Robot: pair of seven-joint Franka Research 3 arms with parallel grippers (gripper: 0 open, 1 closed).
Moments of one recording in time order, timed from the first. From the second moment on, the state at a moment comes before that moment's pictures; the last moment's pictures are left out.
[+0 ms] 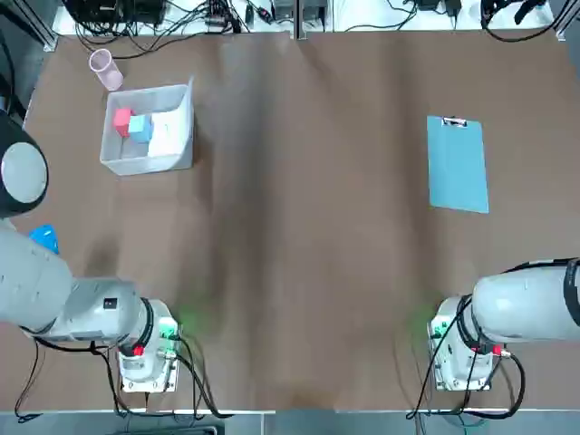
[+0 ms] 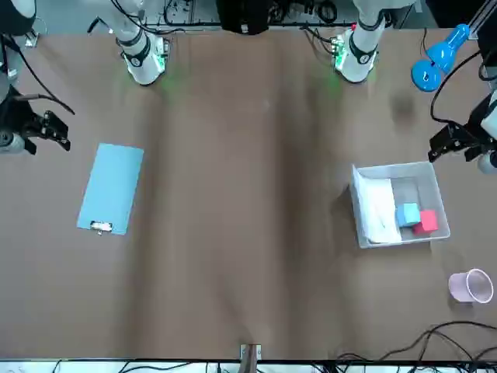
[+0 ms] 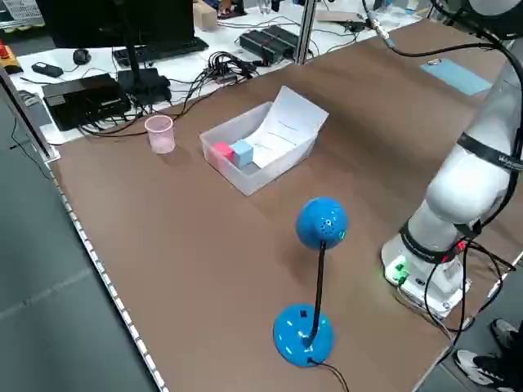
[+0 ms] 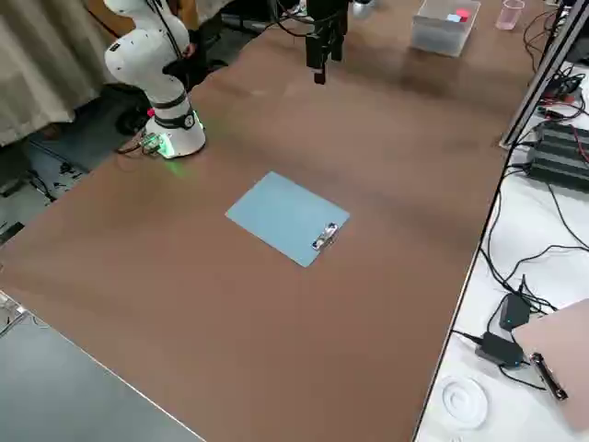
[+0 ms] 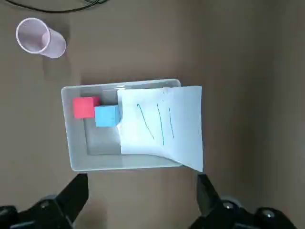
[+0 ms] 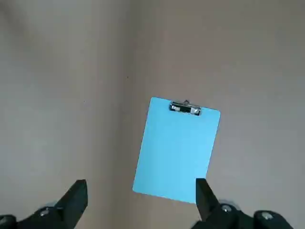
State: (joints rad) left arm 0.01 0.09 -0.05 -1.47 0.01 1.59 -0.04; right arm -0.04 -0.08 0.02 -1.75 0.00 1.74 -0.10
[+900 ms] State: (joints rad) left arm 0.00 0.19 -0.05 -1.47 0.02 1.63 -0.07; right arm -0.04 -0.08 0.02 -1.75 0.00 1.74 -0.10
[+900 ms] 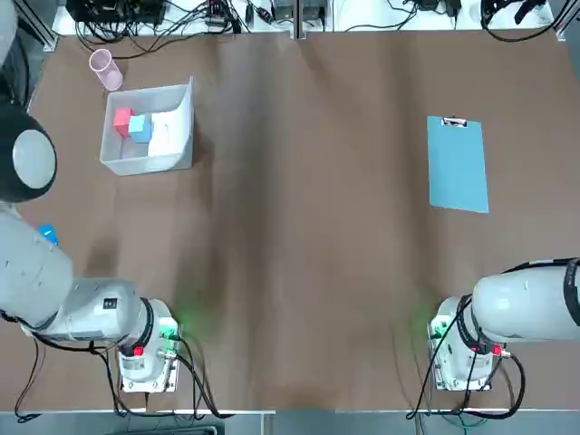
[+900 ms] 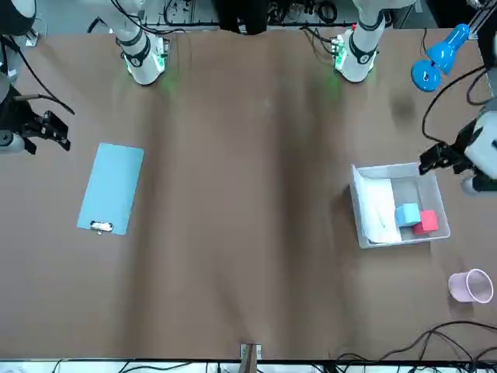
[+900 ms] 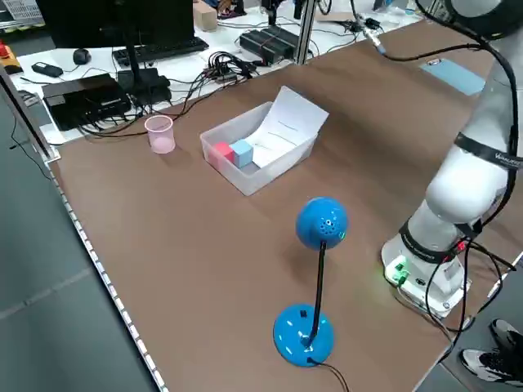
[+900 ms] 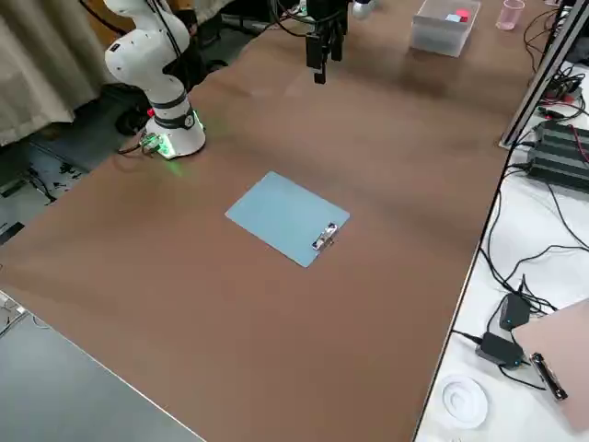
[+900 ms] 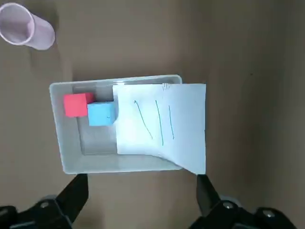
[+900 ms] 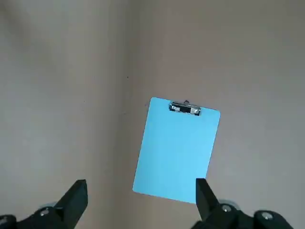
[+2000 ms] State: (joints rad) left arm -0.27 0.44 -0.06 -1.66 0.41 1.87 -0.63; right arm -0.04 -0.08 0.02 -1.75 0.00 1.74 -0.07
